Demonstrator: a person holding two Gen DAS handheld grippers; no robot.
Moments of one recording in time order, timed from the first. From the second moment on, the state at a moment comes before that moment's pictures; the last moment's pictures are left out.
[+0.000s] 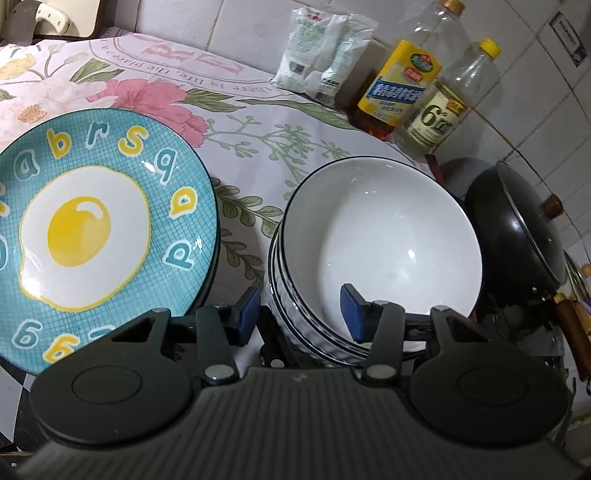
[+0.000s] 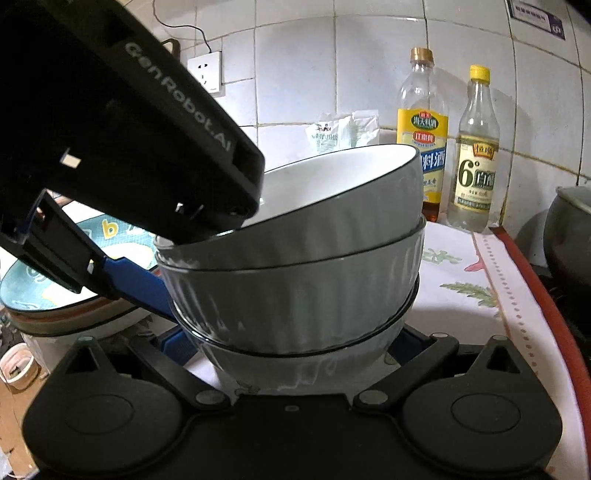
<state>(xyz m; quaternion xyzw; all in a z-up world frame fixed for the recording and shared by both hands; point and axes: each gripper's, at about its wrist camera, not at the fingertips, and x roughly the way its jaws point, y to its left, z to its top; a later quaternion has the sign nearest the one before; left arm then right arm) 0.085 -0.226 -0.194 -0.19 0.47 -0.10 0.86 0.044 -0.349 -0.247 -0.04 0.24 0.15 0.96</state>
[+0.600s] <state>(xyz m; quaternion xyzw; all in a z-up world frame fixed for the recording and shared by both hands) 0.052 -0.200 -0.127 -0.19 0.43 -0.12 0.87 0.014 -0.335 -0.180 -0.06 0.21 0.18 0.96</state>
